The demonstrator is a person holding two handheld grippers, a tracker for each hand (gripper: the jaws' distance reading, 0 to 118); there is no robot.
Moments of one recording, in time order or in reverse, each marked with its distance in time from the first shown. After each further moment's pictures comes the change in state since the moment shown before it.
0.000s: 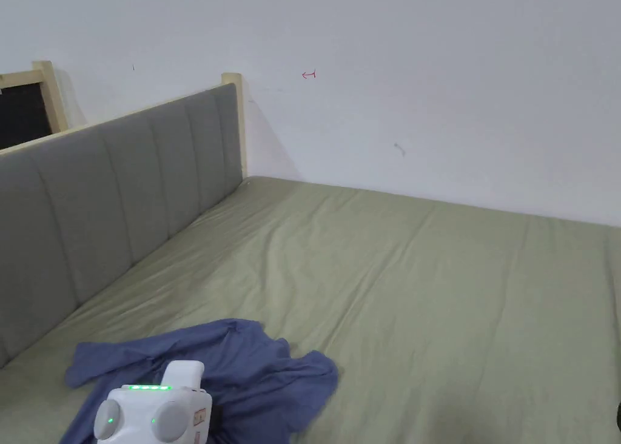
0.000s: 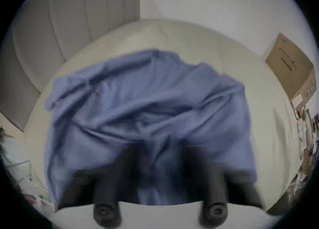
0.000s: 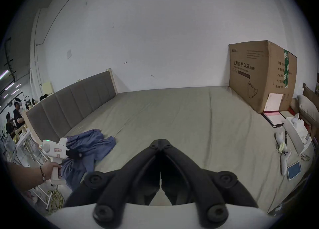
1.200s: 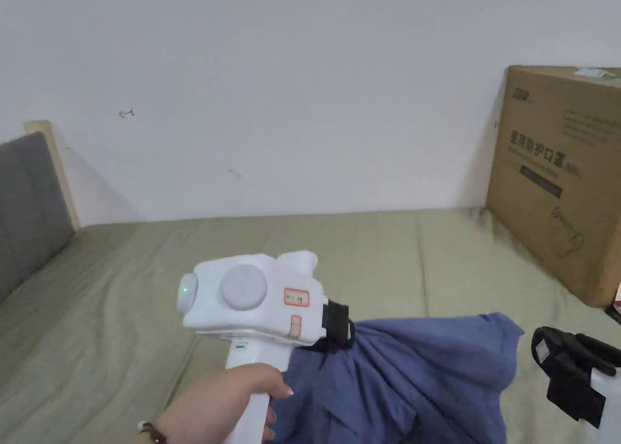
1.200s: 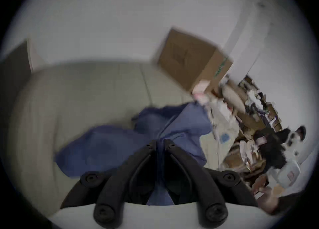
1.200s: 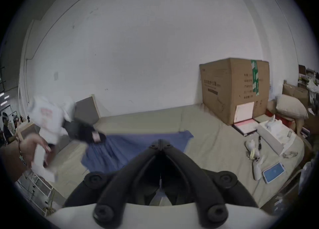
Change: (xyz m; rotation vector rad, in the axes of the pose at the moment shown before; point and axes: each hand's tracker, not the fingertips) left arm 0.366 0.108 0.114 -0.216 -0.715 -0.306; right arm 0.095 0.015 0.092 0.179 -0.162 -0.099
